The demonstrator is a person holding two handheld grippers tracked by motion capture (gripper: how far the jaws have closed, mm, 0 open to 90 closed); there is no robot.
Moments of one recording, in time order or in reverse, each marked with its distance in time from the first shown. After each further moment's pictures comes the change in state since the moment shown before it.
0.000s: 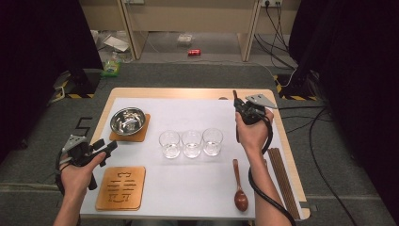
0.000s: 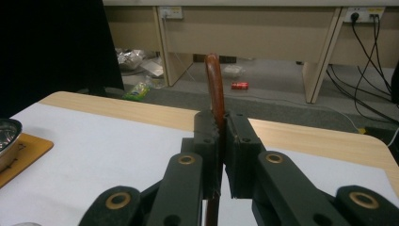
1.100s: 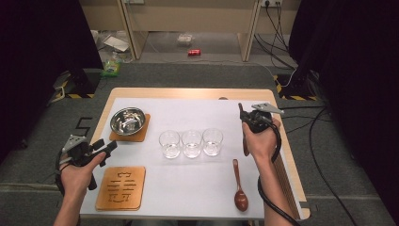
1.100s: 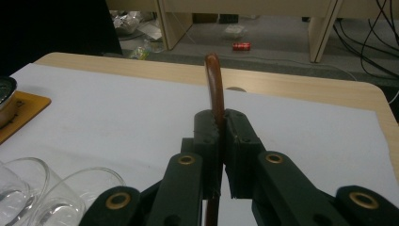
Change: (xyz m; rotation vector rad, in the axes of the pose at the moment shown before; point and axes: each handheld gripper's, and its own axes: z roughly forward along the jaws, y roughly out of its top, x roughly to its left) left arm -0.001 0.000 0.000 0.002 0.004 0.003; right arm -0.017 -0.020 -0.018 0.161 0.003 0.032
